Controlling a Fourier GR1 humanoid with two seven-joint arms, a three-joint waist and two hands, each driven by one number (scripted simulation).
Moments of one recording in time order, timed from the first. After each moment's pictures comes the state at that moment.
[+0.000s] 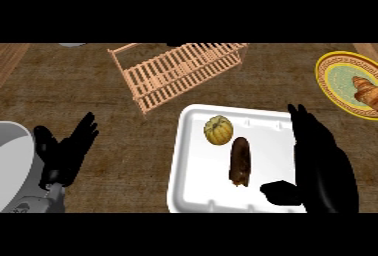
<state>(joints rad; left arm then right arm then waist) -0.06 0.39 -0.19 -1.40 0.38 0.19 0.20 -0.26 -0.48 0.58 -2.05 0.82 0.07 1.24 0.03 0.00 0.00</state>
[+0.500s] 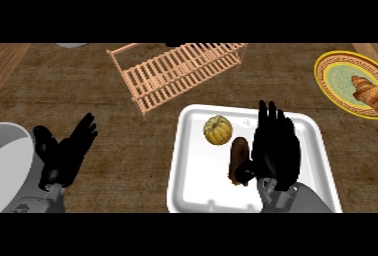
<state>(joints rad) -0.06 0.39 -0.18 -1.40 0.37 0.20 0.21 -0.34 -0.20 0.55 -1.75 0.98 0.16 1.25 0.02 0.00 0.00</state>
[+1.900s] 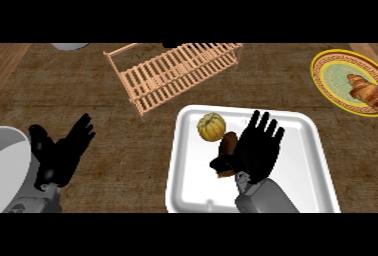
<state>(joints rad) -0.06 0.39 -0.14 -1.39 0.37 0.16 0.23 -0.30 -0.01 0.49 -1.49 1.28 0.20 1.25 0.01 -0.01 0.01</state>
